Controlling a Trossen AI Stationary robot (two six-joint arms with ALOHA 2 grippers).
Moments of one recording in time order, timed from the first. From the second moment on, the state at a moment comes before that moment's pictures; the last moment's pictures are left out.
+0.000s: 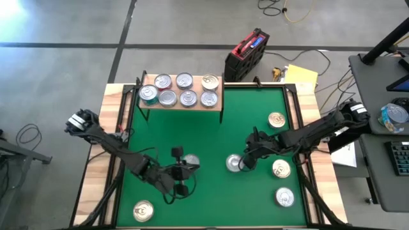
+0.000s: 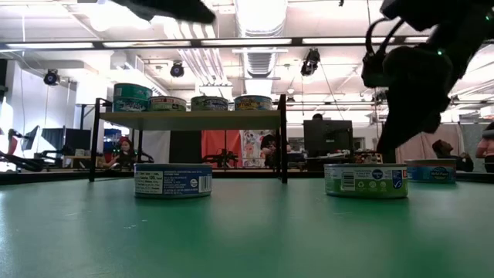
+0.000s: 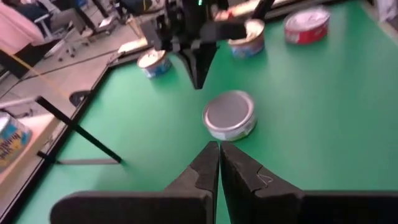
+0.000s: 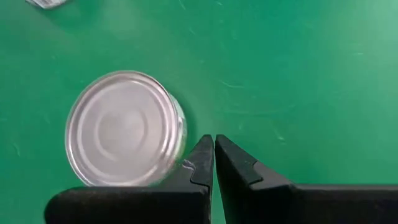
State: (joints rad) left arm -0.58 1.55 0.98 -0.03 -0.79 -0.10; right arm 0.26 1.28 0.60 -0.33 0.25 0.82
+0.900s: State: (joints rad) left arm -0.35 2.04 1.28 0.12 -0.40 0.13; right arm 0.34 1.34 0.54 -0.12 0.28 0.86
